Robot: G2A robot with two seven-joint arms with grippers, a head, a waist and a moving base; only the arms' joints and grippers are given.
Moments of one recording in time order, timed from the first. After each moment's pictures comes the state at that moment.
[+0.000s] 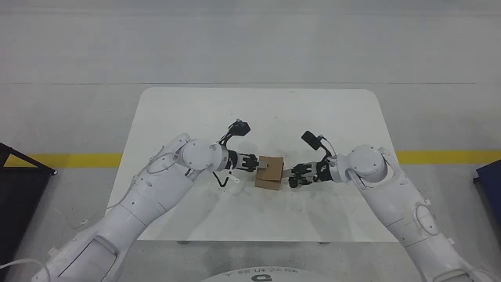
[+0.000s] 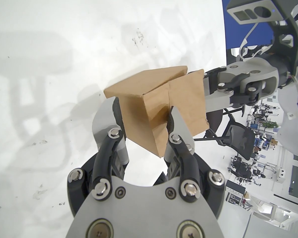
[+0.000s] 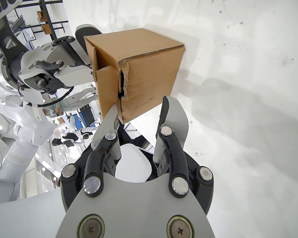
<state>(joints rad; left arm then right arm) 0.99 -1.28 -0.71 -1.23 0.24 -0.08 -0.92 -1.40 -1.01 1.22 -1.49 -0.04 0.16 1.15</state>
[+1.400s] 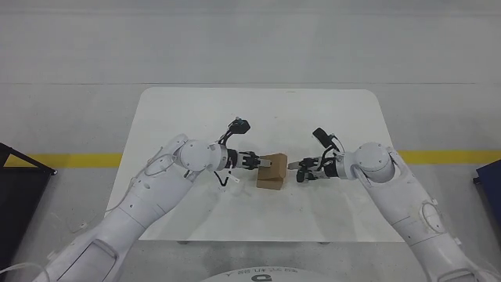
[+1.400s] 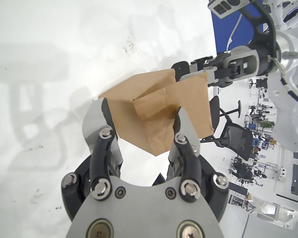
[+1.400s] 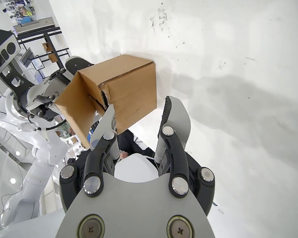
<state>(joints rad) 1.02 -1.27 -0.75 -1.26 0.24 -0.11 -0.90 -1.41 -0.98 1.25 -1.47 0.01 0.25 1.09</state>
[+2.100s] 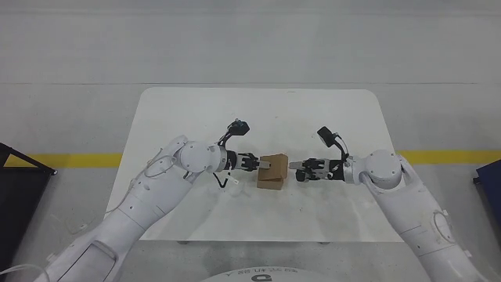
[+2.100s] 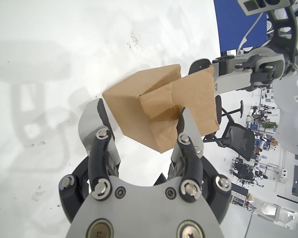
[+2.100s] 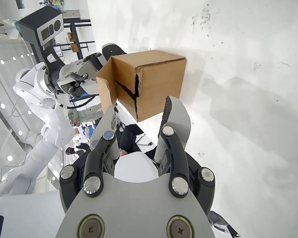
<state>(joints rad) 1.03 -1.27 -0.75 -1.26 0.26 -0.10 -0.91 -1.50 -0.96 1.32 -1.53 0.09 0.08 1.07</state>
